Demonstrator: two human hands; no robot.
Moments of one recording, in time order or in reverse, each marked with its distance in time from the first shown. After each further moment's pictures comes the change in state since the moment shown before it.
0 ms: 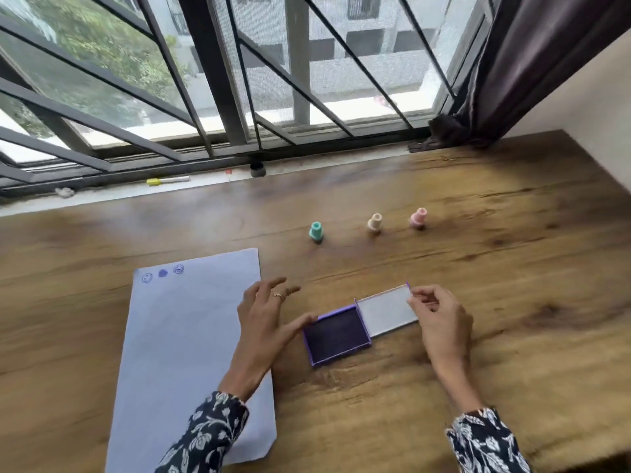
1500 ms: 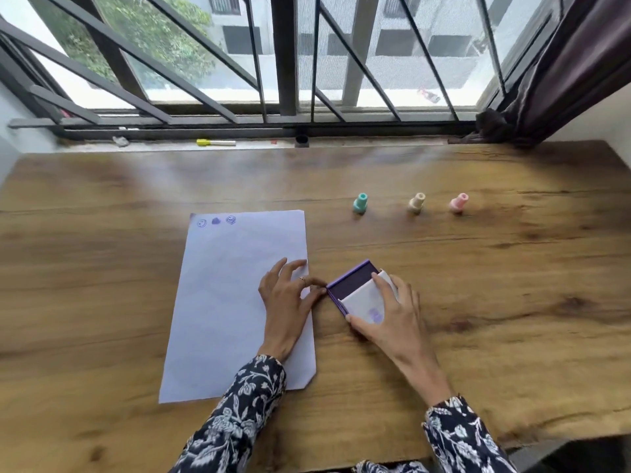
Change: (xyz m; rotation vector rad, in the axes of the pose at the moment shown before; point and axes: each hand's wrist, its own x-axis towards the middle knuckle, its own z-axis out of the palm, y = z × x) left_hand -0.047 -0.030 0.000 -0.111 0.100 -0.132; right_hand -0.092 -0.035 0.048 -0.342 -0.365 -0.389
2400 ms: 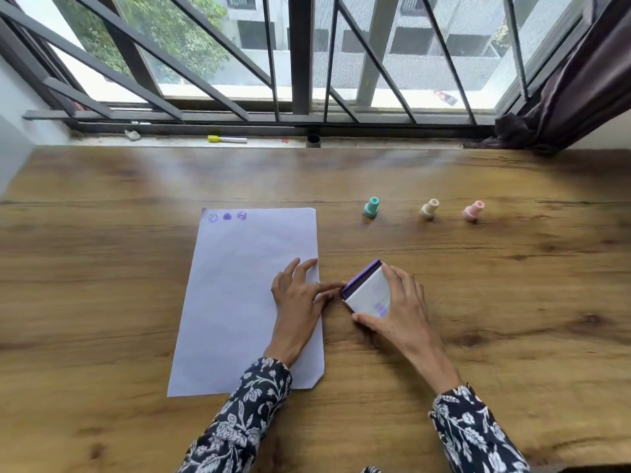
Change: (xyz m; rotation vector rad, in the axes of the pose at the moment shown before) left_hand 0.005 0.009 -0.003 0.088 -0.124 0.034; right_hand 0.028 0.004 -0.002 -0.048 -0.068 -0.088
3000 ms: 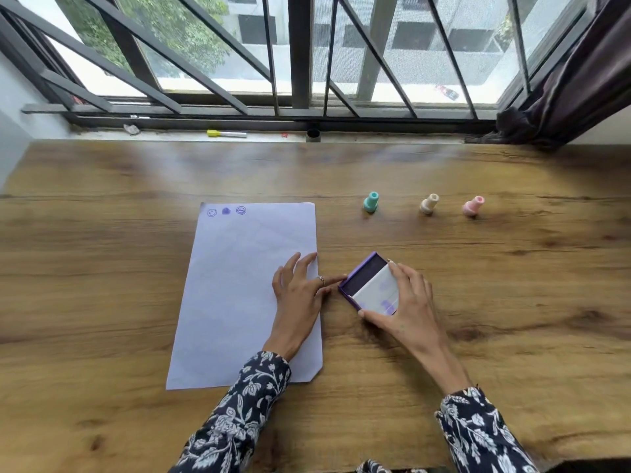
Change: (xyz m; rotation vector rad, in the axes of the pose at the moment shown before) left_hand 0.000 0.001 0.003 0.046 -0.024 0.009; right_hand -0.005 0.011 -0.005 0.078 0.005 0.009
